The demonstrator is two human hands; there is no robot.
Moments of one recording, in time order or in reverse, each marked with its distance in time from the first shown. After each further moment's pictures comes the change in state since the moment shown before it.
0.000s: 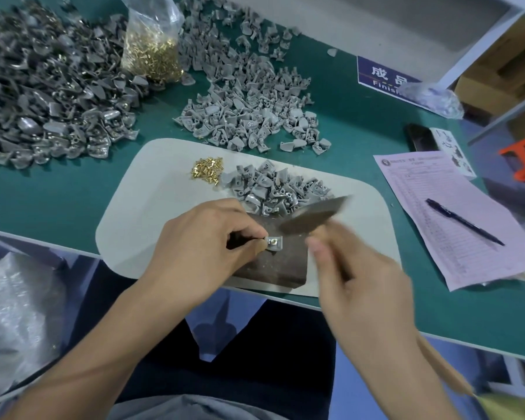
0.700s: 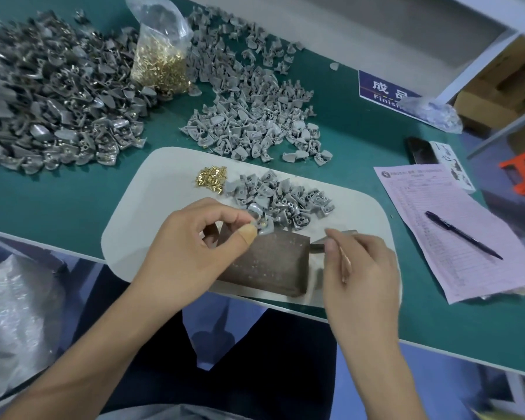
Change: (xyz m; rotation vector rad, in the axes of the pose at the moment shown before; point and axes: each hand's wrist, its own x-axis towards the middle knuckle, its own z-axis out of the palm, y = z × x) left_hand -0.006 -0.011 0.000 -0.519 0.159 -0.033; right_hand 0.005 0.031 0.030 -0.069 0.110 0.159
